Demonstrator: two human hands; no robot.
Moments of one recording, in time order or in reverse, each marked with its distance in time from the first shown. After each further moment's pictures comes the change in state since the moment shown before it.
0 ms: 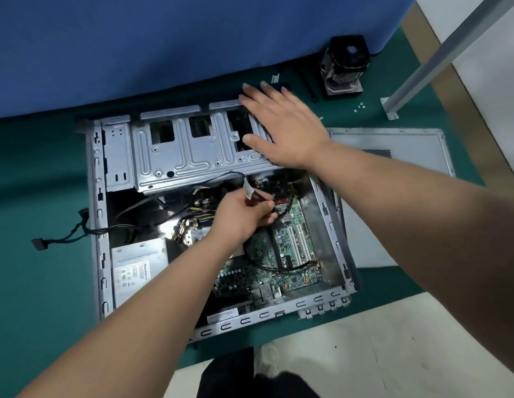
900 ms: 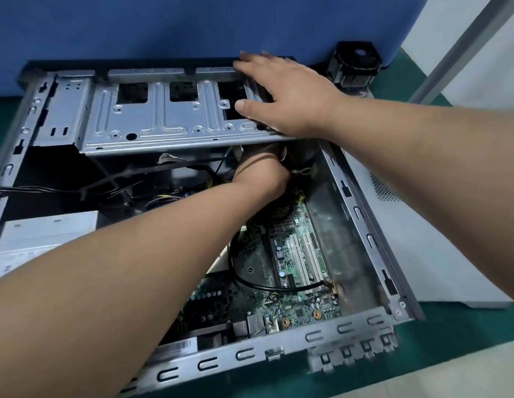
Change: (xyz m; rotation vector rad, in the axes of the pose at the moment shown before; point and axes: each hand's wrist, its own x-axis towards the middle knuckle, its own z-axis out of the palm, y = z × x) left_hand 0.084 0.004 0.043 0.979 0.184 0.425; right_hand 0.005 0.006 0.010 0.068 0.088 -0.019
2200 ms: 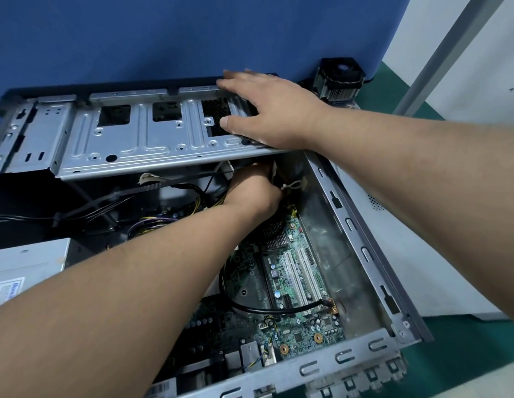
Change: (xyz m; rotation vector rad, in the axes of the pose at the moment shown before) left_hand 0.007 -0.007 0.015 -0.024 0.075 0.064; right_hand -0.005 -0.005 -0.004 0.045 0.004 0.026
